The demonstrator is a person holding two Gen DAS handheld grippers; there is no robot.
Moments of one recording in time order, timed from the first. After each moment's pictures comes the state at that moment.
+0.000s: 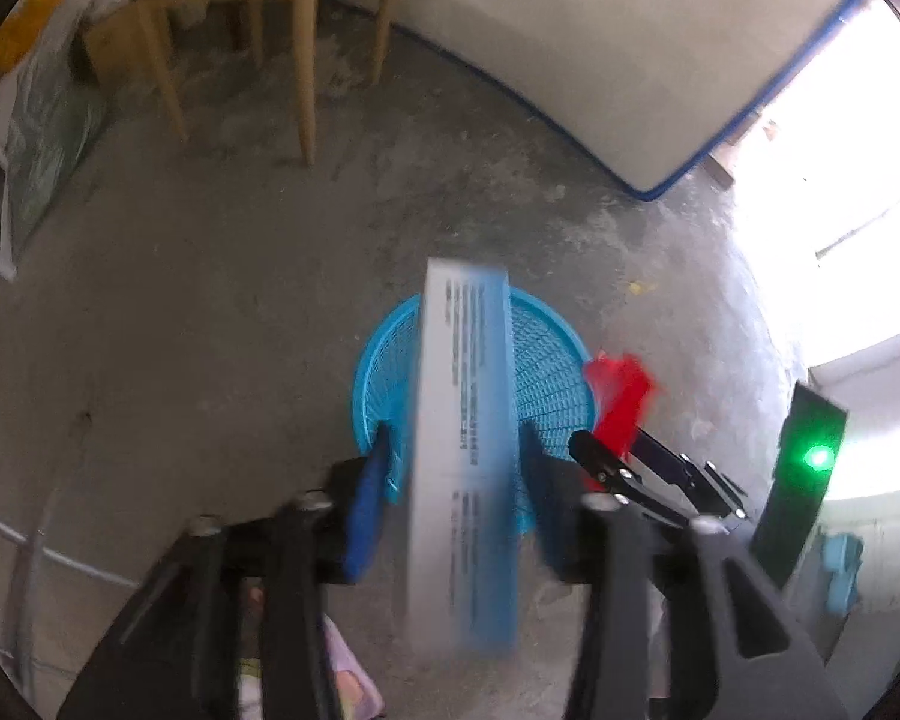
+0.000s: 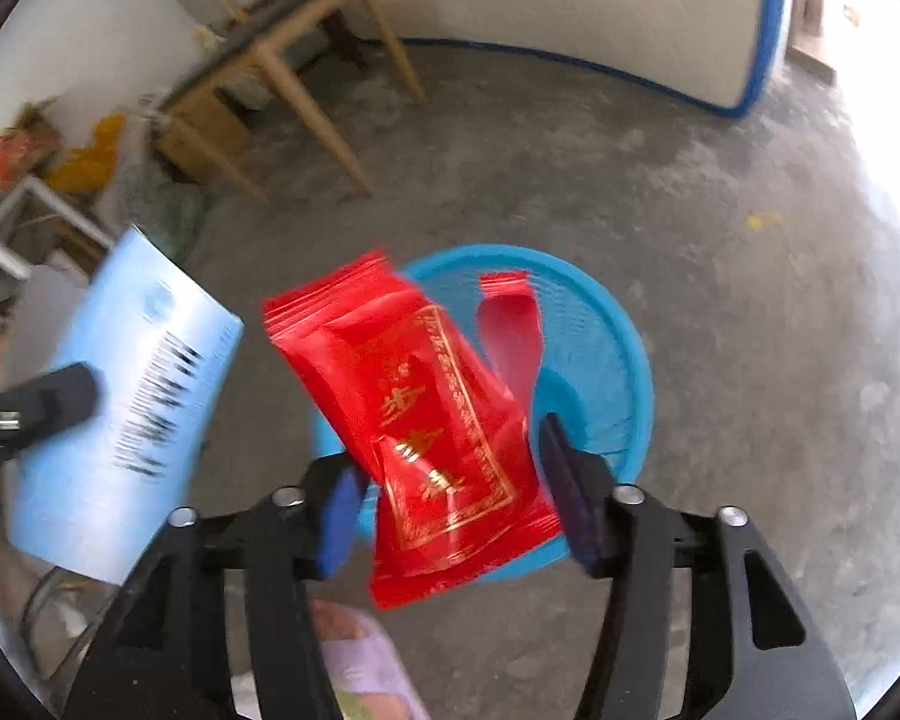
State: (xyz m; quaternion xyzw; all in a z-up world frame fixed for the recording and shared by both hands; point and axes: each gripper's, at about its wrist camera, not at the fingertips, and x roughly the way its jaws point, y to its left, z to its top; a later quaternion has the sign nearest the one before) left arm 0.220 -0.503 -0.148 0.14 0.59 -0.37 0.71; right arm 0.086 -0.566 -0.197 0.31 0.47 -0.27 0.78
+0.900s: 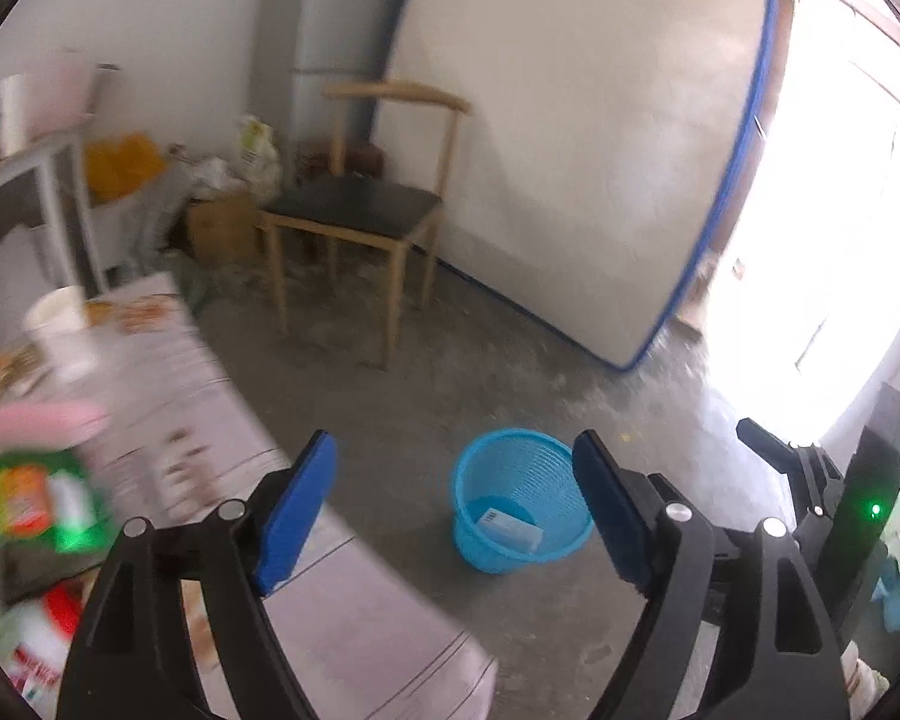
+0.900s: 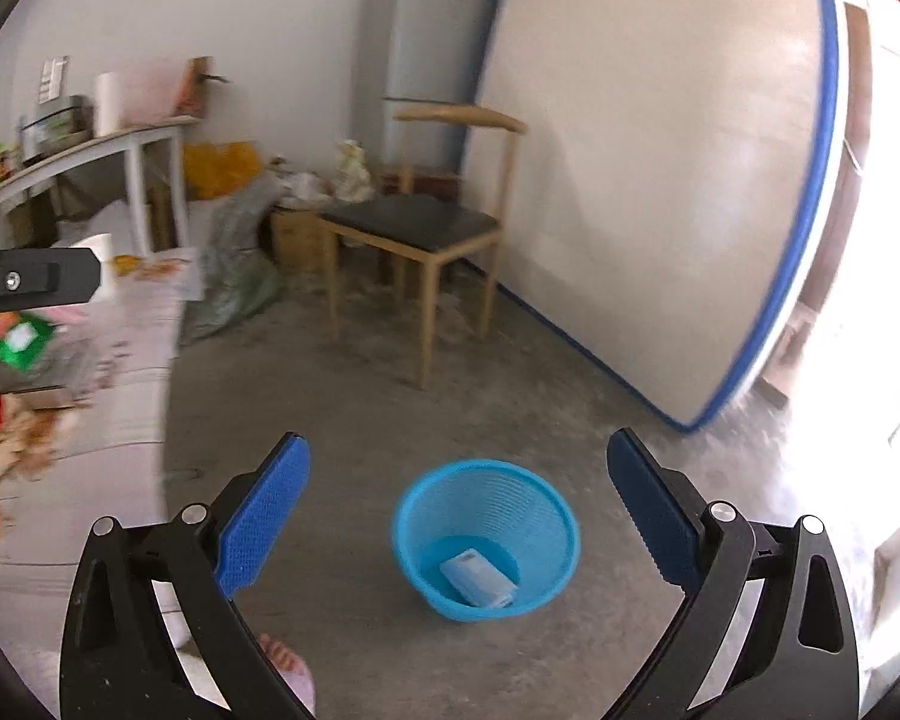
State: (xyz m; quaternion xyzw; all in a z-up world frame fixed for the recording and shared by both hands) left arm 0.139 -0.234 0.045 0.05 0.34 -0.40 0.85; right arm 0.022 -0.366 0.012 0.01 0.28 -0.26 0.92
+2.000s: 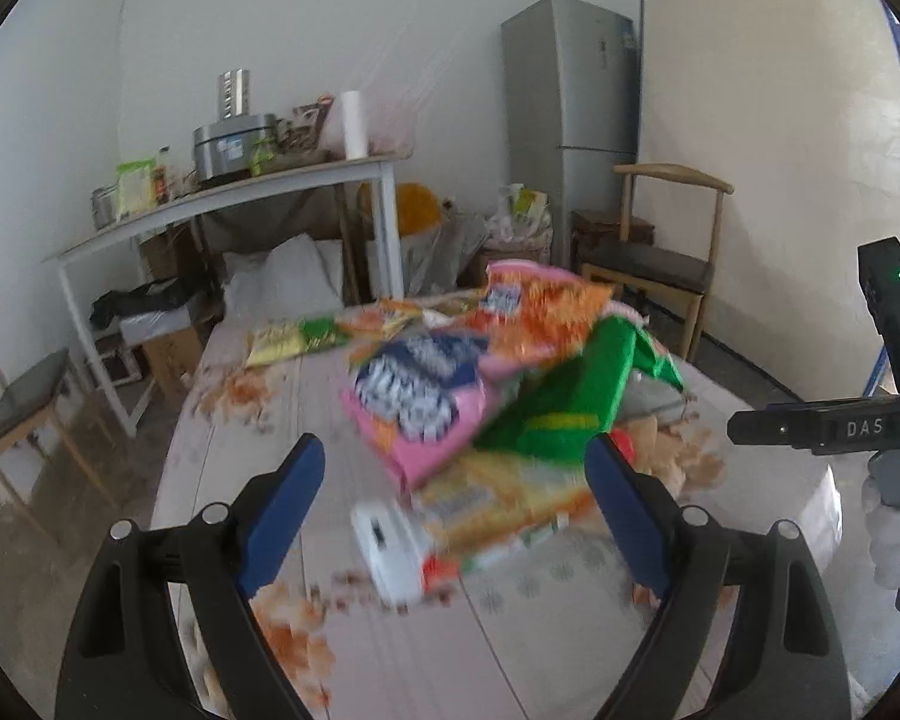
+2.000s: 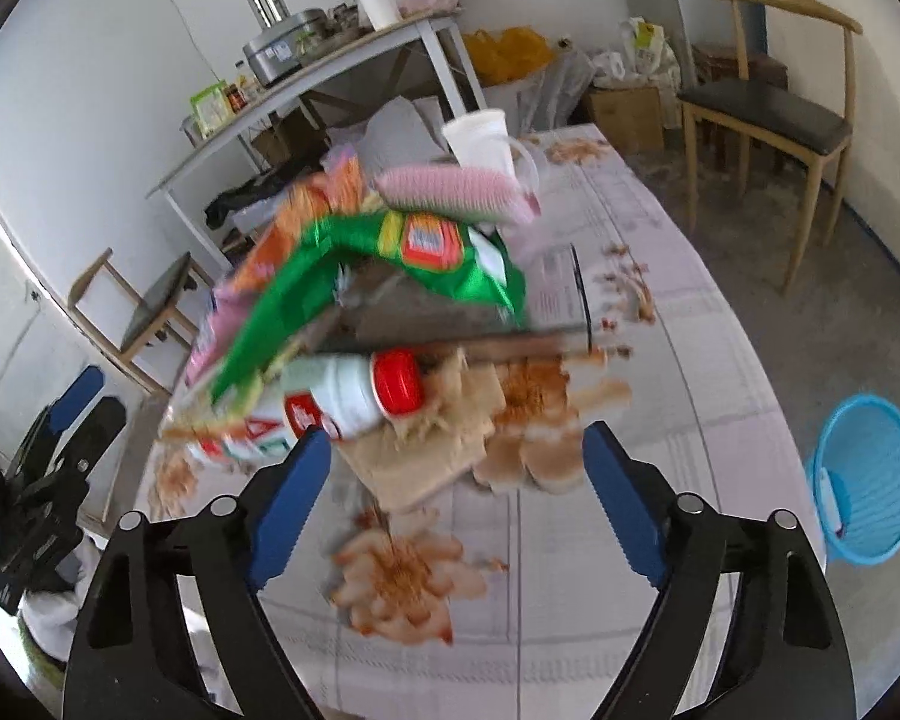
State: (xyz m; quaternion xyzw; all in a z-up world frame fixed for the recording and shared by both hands) left arm 0.120 0.091 0.036 0.06 0.24 -0.14 0.96; right arm 0.139 -0.165 0.015 0.14 0.41 0.09 0.90
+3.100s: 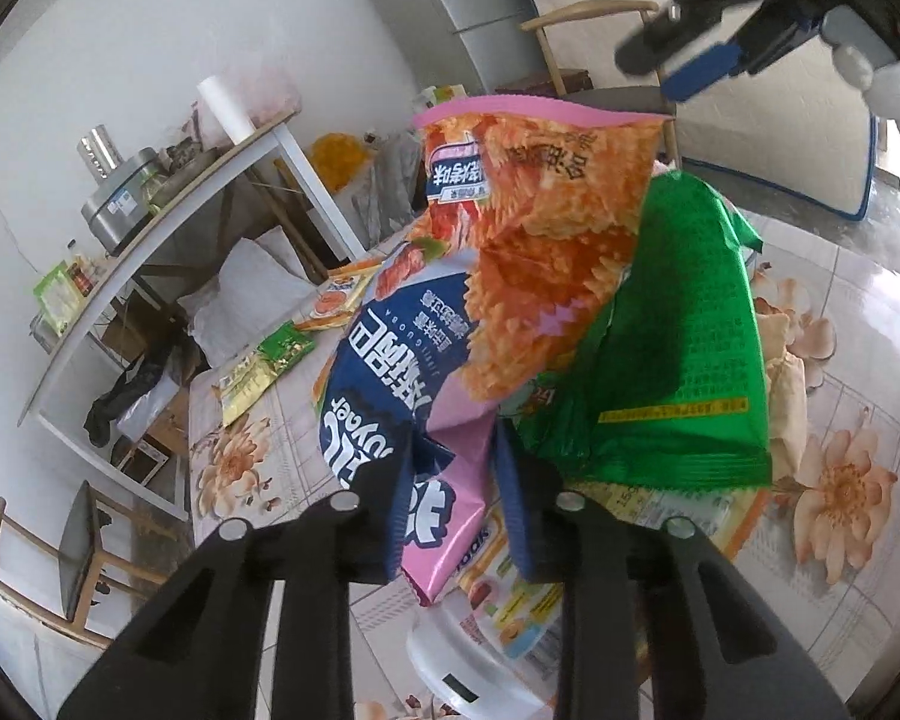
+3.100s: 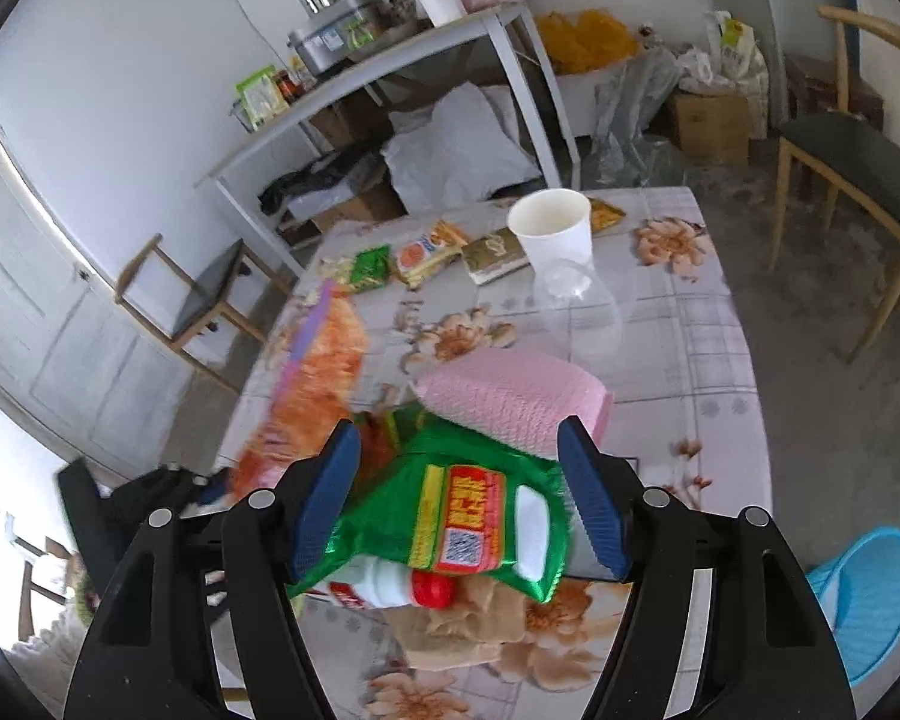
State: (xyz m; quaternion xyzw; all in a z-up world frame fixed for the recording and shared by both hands) left arm 0.210 0.056 -0.005 0.28 0.31 -0.17 0.89; right arm 0.278 -0.175 0.066 0.13 0.45 0.19 0.87
